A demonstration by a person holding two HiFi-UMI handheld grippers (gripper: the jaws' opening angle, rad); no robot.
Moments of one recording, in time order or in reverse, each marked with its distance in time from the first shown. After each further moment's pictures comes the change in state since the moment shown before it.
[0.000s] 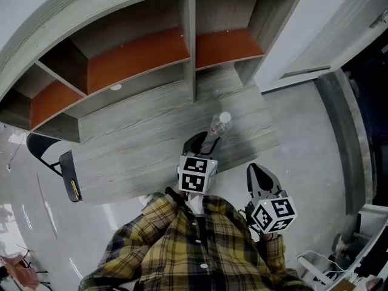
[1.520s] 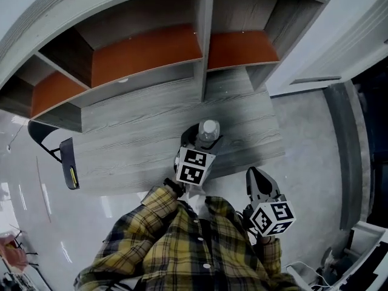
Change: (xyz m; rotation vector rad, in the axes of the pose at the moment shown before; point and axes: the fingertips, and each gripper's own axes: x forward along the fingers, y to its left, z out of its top) left arm 0.030 0.036 -0.006 0.089 0.023 0.056; right arm 0.022 -0.009 -0.006 0.030 0.054 0.064
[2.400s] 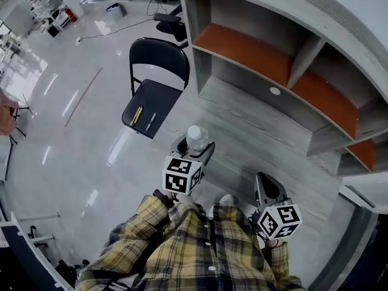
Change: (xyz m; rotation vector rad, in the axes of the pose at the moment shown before) left arm -0.365 0.260 -0.123 -0.441 -0.192 0.661; right arm 0.120 0.315 -0.047 -0.387 0.203 0.634
